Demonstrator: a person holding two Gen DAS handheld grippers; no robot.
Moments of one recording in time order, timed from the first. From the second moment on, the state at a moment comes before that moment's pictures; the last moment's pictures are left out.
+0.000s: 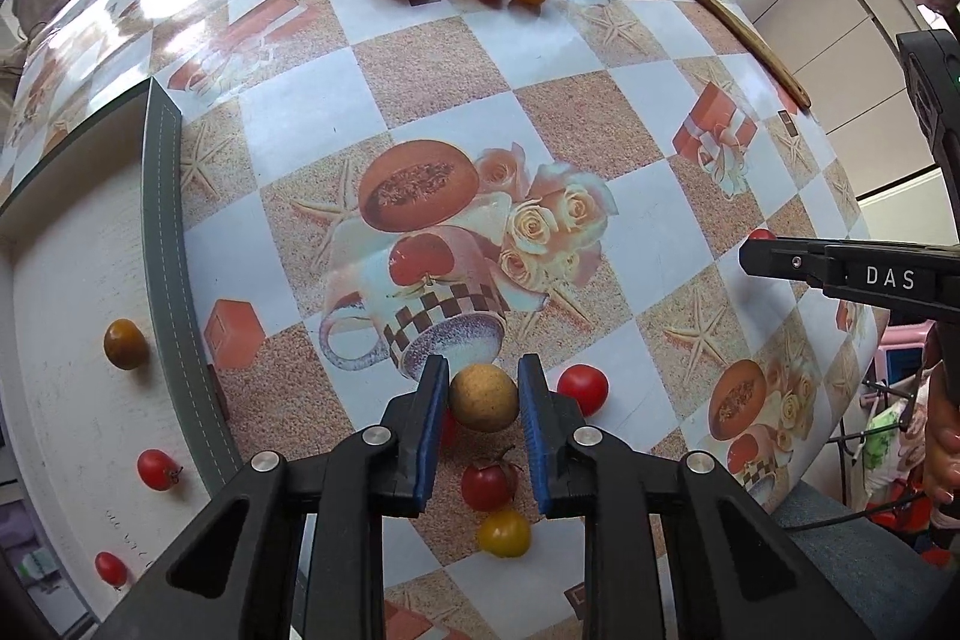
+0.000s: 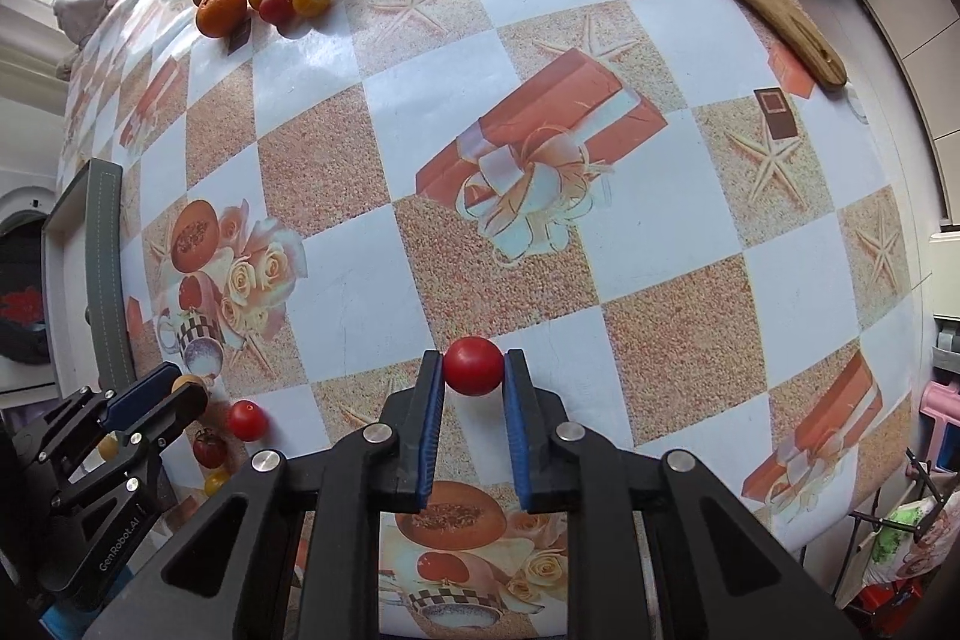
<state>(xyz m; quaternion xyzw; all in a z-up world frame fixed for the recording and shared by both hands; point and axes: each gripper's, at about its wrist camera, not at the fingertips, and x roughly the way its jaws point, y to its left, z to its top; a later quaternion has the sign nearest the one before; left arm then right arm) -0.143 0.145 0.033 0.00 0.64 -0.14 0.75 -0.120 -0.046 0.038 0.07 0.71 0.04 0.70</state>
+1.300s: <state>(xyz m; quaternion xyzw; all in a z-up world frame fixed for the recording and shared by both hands) -0.209 0.330 0.073 -0.13 0.58 0.06 0.80 -0.116 0.157 0.091 -0.04 0.68 0.26 0.69</state>
